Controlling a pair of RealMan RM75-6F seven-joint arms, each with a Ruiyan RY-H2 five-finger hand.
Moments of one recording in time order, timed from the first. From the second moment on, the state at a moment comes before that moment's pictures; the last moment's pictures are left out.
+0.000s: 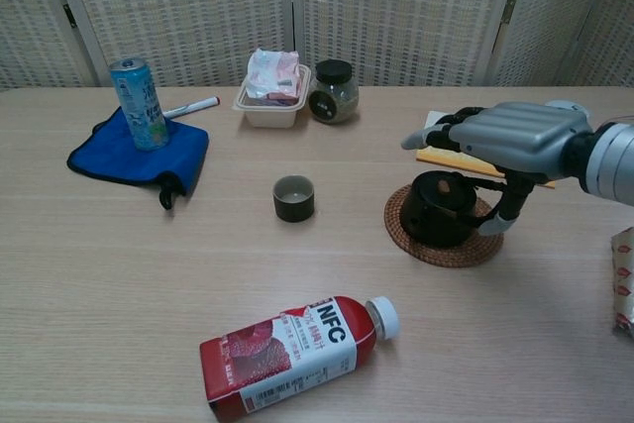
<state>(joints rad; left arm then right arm) 0.03 -1.12 -0.02 -1.61 1.47 1.56 0.10 0.72 -1.43 0.07 -1.58 -1.16 0.89 -0.56</state>
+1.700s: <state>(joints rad) 0.03 -1.12 -0.01 -1.62 1.48 1.56 0.11 0.65 -1.38 -0.02 -1.49 -1.43 0.91 -0.31</state>
